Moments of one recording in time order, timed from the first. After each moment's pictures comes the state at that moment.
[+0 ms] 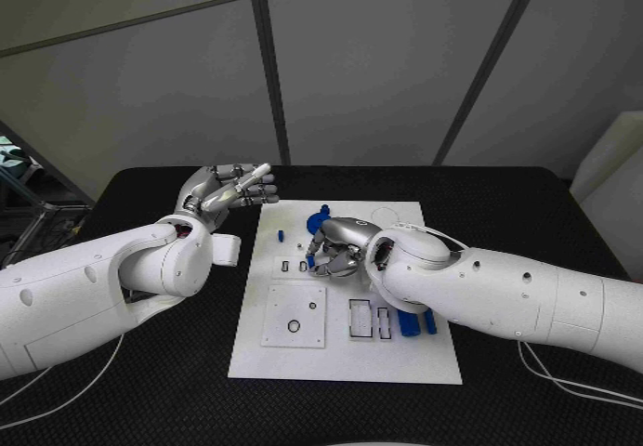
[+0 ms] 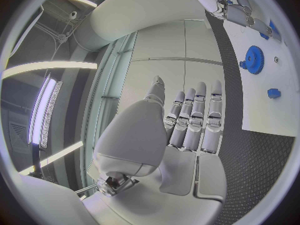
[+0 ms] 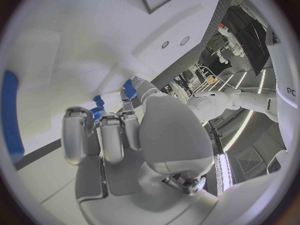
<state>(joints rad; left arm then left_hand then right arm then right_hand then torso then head) 1.17 -0.89 0.03 1.56 0.01 -0.44 0.45 1.46 0.01 -0.09 0.13 0.05 0.94 0.24 0.08 0.07 1.03 0.18 0.08 0.07 1.08 0.13 0.15 0.12 0.13 0.97 0.23 0.25 0.09 1.14 -0.55 0.00 1.47 -1.48 -0.22 -0.25 1.37 -0.07 0.20 0.07 0.27 1.01 0.15 0.12 0.08 1.47 0.05 1.47 1.31 1.47 -0.01 1.57 1.31 0.05 1.45 0.10 1.48 1.31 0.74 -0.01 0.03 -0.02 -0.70</state>
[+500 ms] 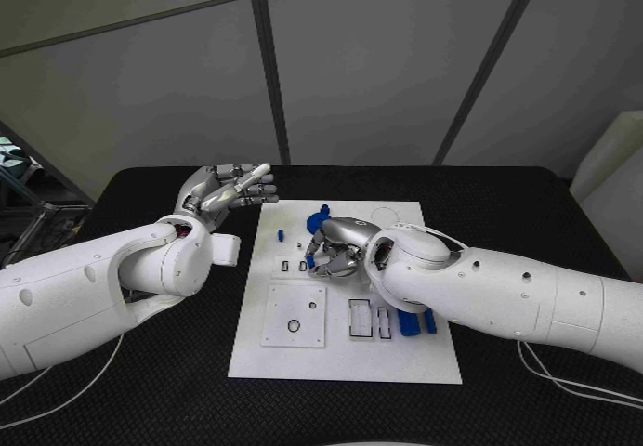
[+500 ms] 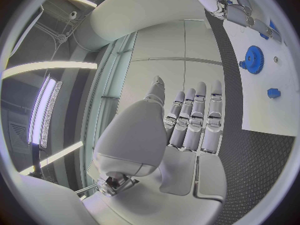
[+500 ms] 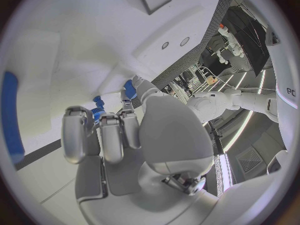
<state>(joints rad) 1.17 -0.89 0.03 1.56 0.01 -0.44 0.45 1.46 0.01 -0.09 0.13 0.05 0.94 0.24 0.08 0.07 1.03 0.18 0.08 0.07 1.08 0.13 0.15 0.12 0.13 0.97 0.23 0.25 0.09 1.14 -0.55 0.00 1.47 -1.48 -0.22 -0.25 1.36 -0.09 0.19 0.08 0.22 0.97 0.16 0.10 0.07 1.47 0.07 1.45 1.31 1.47 -0.01 1.57 1.31 0.05 1.44 0.11 1.47 1.31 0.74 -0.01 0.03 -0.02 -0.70</state>
